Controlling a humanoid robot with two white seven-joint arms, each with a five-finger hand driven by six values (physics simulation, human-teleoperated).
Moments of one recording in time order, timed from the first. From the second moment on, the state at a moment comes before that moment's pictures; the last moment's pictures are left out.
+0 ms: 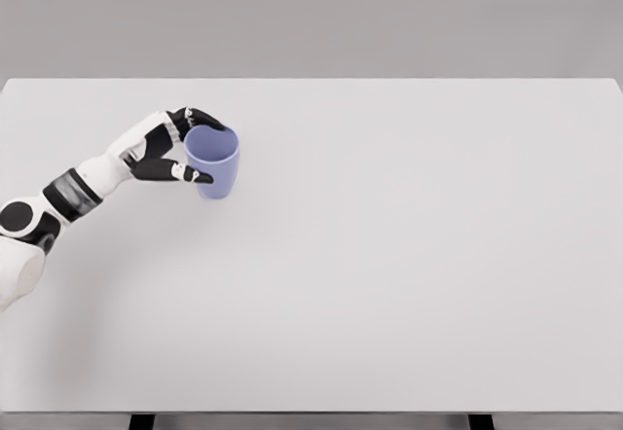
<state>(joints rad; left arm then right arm) -0.64 0.57 -0.81 -0.91 0.82 -0.61 -0.61 -0.01 0.00 -0.08 -0.01 0.07 -0.06 0.07</state>
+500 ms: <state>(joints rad) -0.62 0.55 -0.78 -0.91 0.77 -0.61 -0.61 -0.01 0.00 -0.08 -0.01 0.07 -0.06 0.07</state>
